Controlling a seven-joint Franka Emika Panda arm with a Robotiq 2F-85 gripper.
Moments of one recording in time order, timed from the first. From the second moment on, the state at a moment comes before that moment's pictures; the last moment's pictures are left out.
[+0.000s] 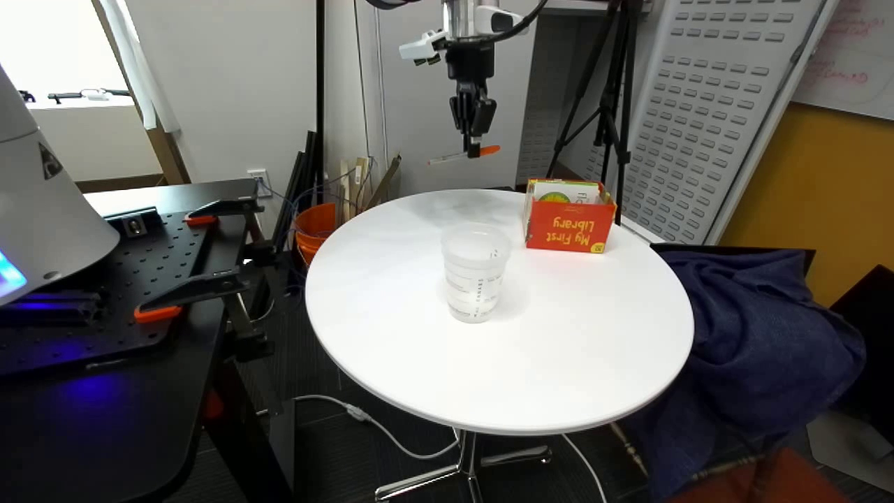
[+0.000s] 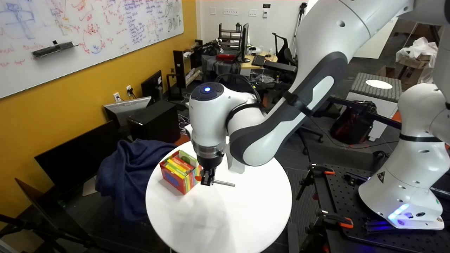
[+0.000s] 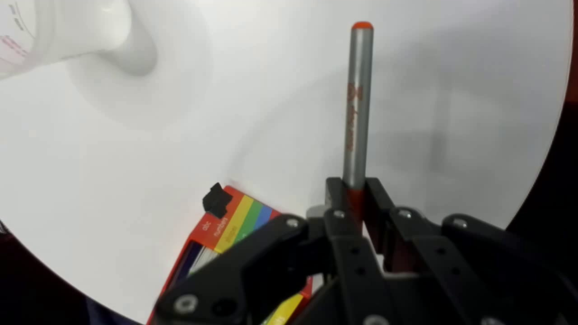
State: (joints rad) arm 0.26 0.45 -0.08 -2.07 -0.17 2.53 0.27
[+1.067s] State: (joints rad) arm 0.06 0.31 -0.10 -2.19 -0.17 2.53 0.24
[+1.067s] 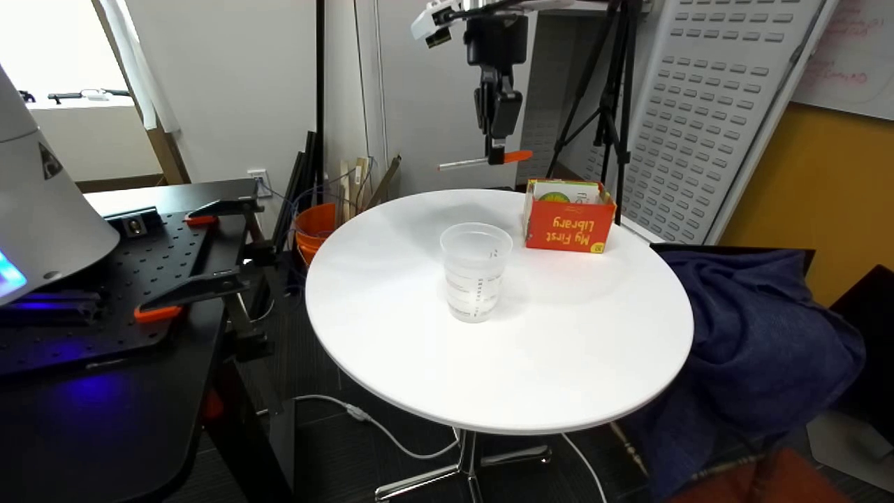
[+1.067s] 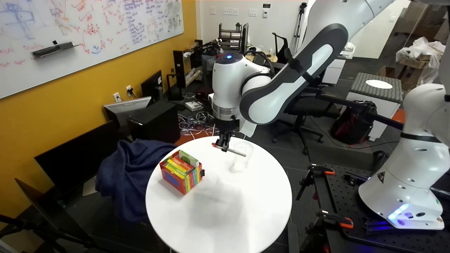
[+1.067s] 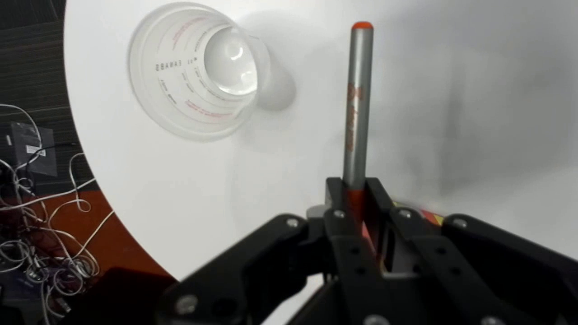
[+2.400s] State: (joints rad) arm 0.04 0.31 -0.10 -2.20 -0.17 2.53 0.22
